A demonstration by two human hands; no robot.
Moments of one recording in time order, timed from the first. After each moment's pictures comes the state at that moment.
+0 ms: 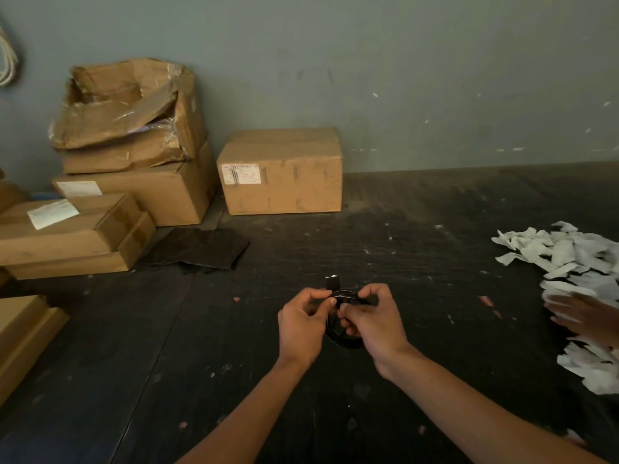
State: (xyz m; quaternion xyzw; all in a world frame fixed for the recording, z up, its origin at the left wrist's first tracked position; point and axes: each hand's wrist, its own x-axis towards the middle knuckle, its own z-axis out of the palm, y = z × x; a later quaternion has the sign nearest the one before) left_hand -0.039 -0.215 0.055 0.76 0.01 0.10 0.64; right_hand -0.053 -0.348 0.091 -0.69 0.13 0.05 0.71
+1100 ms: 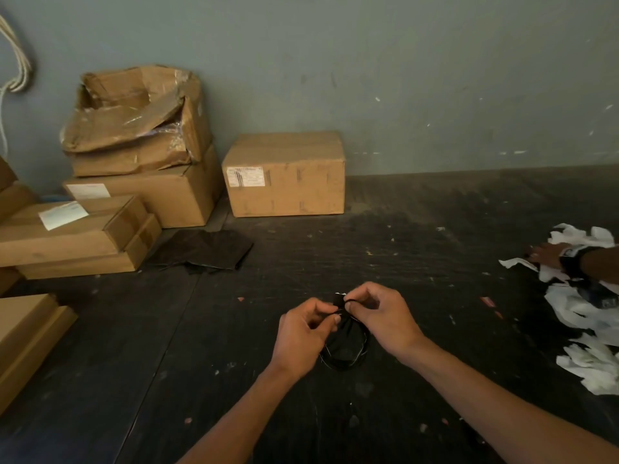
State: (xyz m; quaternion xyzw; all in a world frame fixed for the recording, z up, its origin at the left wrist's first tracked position) left_hand -0.058 -0.199 0.055 0.80 -0.08 0.04 0.60; right_hand -0.046 -0.372 0.095 -0.82 -0.06 0.00 0.56
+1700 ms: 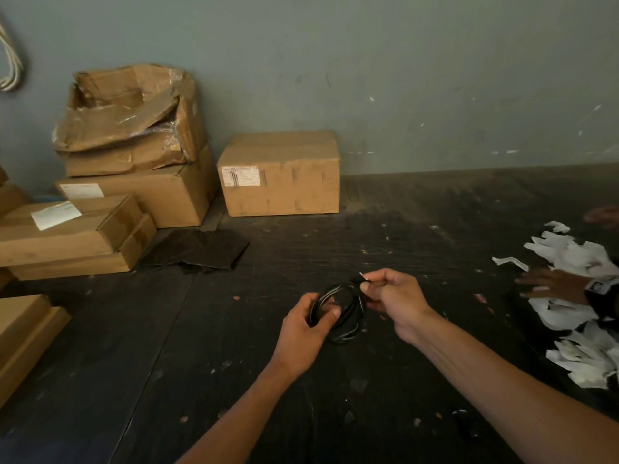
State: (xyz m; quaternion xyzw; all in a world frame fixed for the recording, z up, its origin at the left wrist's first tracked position) left_hand -0.057 -0.206 0.054 0.75 -0.06 -0.01 0.66; right_hand -0.028 -0.385 0.105 -0.69 0.13 0.04 0.71
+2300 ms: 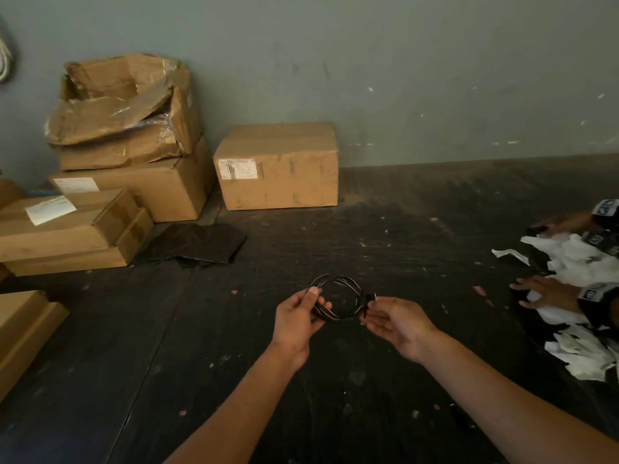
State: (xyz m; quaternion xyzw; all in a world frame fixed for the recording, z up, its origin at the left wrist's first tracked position) left_hand -0.044 -0.215 0.055 0.53 0.17 -0.08 0.82; right_hand -0.030 -0.407 0.053 -0.59 0.26 0.16 0.75
